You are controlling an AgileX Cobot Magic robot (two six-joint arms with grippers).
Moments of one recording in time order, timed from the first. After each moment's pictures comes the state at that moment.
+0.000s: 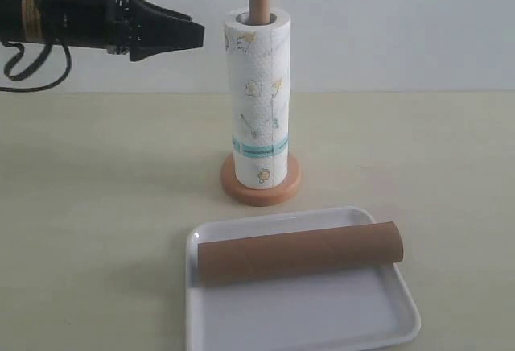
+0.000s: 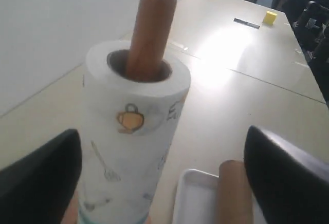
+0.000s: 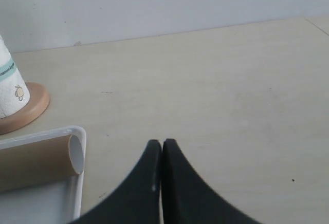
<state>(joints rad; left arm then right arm) -0.06 1.93 -1.42 1.65 -1.19 -1.44 0.05 0.01 0.00 0.01 0.33 0.13</state>
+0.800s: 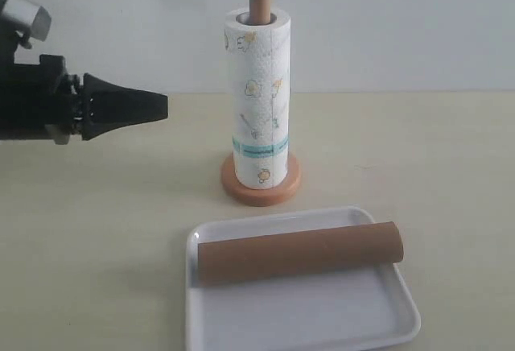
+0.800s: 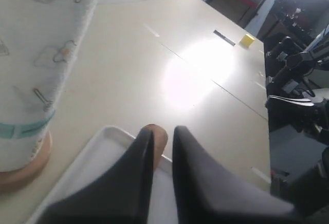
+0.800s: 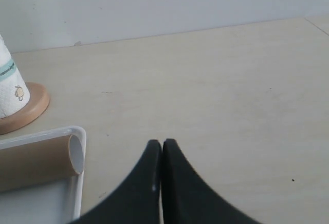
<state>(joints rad) -0.02 1.61 -0.82 1.52 -1.21 -1.41 0.05 0.01 0.00 0.01 0.33 0.13</state>
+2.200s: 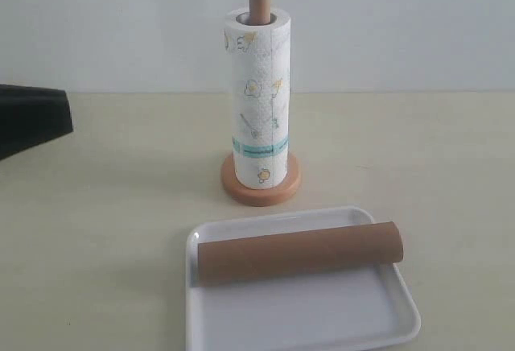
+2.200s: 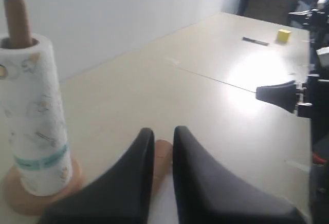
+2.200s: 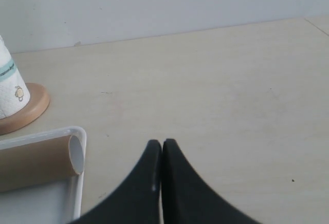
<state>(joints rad) 0.10 0.89 -0.53 1.59 -1.17 -1.45 0.05 0.01 0.00 0.01 0.33 0.13</state>
